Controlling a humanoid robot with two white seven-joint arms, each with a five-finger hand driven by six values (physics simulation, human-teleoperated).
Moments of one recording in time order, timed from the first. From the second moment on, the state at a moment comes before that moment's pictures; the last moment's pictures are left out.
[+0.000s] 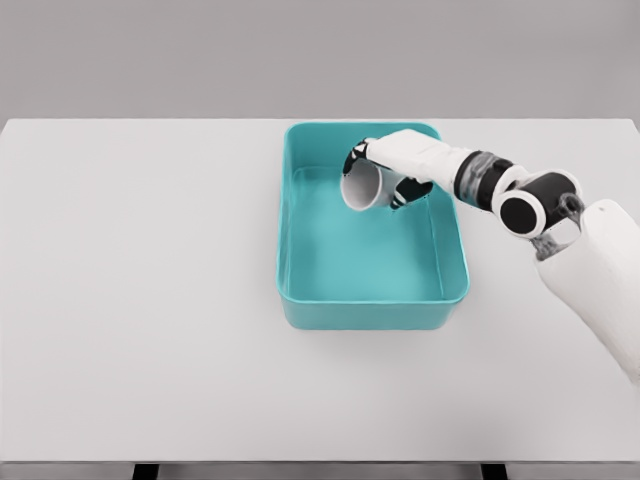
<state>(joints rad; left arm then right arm) 0.01 0.00 -0.16 -0.08 0.12 -0.03 0.14 -0.67 -0.45 0.63 -1.54 0.60 0.00 0.61</state>
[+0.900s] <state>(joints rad) 0.01 0.00 -0.16 -0.08 0.12 -0.03 0.14 -0.37 -0.51 0.14 -1.71 0.25 -0.05 0.61</state>
